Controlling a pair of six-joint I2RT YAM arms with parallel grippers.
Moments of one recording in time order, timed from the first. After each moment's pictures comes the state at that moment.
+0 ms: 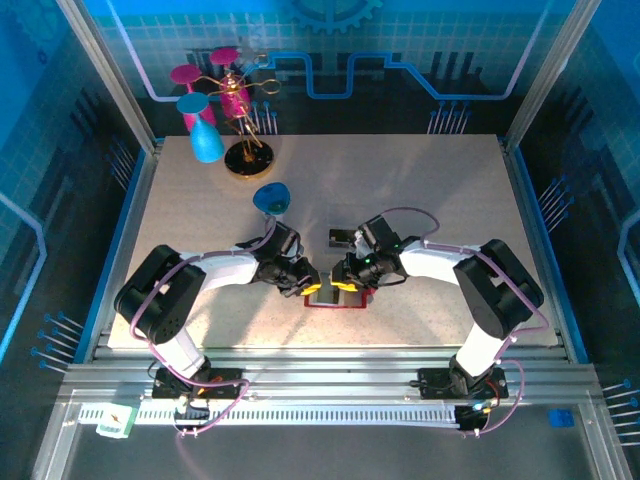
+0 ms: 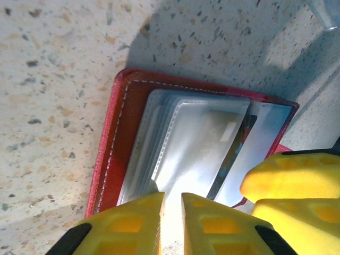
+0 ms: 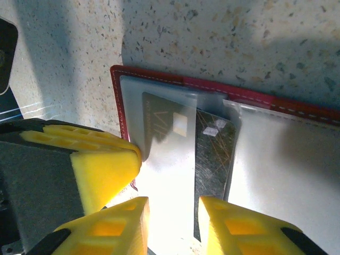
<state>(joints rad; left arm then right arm) -0.54 1.67 0.79 -0.20 0.52 -1.03 0.58 1.70 0.86 -0.23 -0.60 0.82</state>
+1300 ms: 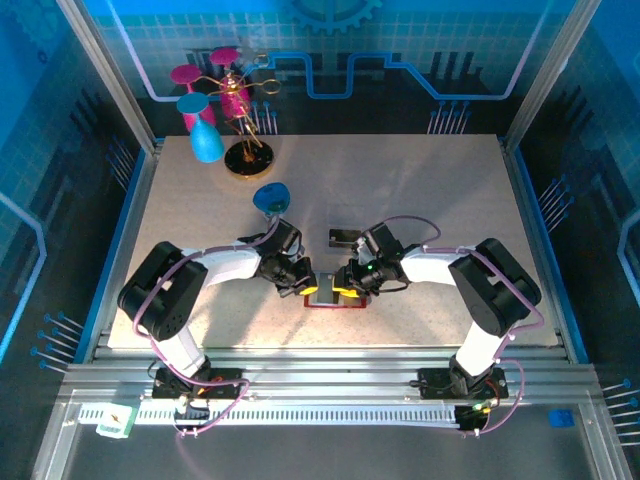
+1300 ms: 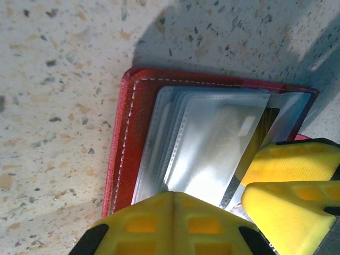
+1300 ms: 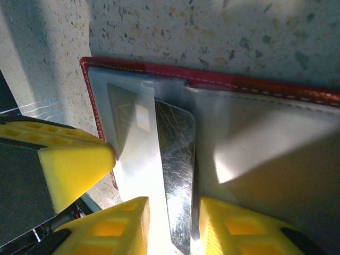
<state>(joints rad) -0.53 1.70 0.85 -0.31 0.52 -0.95 0.57 1.72 0.78 -0.12 -0.63 0.85</state>
